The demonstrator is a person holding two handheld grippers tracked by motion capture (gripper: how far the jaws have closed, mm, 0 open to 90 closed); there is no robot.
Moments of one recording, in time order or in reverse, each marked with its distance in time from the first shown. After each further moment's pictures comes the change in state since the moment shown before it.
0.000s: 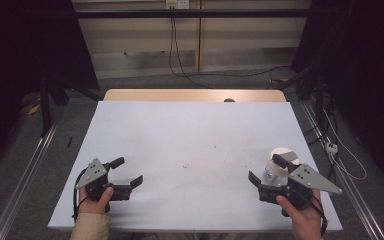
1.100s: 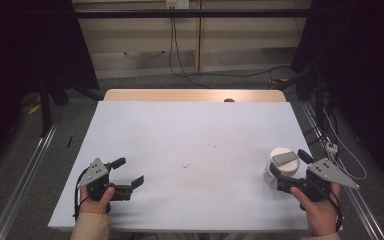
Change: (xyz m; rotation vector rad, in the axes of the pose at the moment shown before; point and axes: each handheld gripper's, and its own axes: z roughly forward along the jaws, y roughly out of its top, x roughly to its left) left arm 0.000 -0.001 0.003 0.009 -0.012 -0.007; right arm -0.048 -0.008 -0.011 0.033 -0.196 -0.022
